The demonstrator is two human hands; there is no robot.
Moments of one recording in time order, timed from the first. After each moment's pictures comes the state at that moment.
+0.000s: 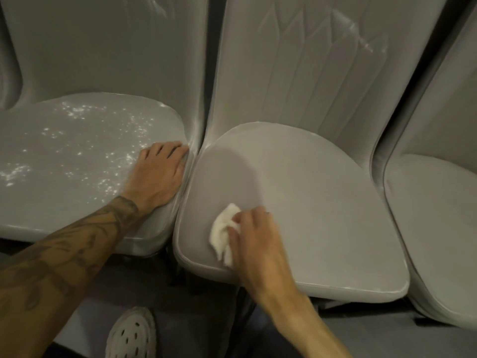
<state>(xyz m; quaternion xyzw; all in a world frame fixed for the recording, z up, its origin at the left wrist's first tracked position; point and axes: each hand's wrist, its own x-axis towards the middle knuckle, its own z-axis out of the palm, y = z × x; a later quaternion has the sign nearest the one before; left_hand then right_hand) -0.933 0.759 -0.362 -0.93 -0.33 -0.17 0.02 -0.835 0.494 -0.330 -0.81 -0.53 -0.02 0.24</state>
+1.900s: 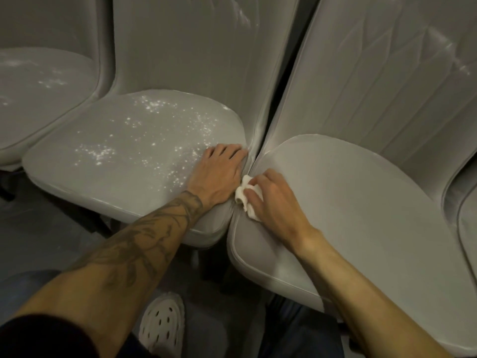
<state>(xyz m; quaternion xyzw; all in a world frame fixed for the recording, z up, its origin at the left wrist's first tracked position) -0.939 0.756 -0.355 -0.93 -0.34 -0.15 -0.03 -0.818 0.616 -0.323 -0.73 -0.64 0.06 0.23</state>
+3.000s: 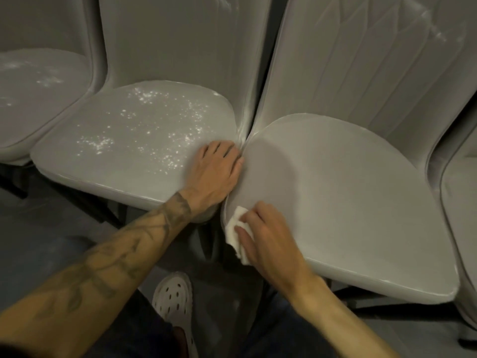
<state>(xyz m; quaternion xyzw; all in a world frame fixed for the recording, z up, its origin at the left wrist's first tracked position) -0.952 0.699 -0.346 -0.92 -0.34 -0.19 -0.01 -0.870 0.501 -0.328 -0.71 -0.66 0.02 0.24</state>
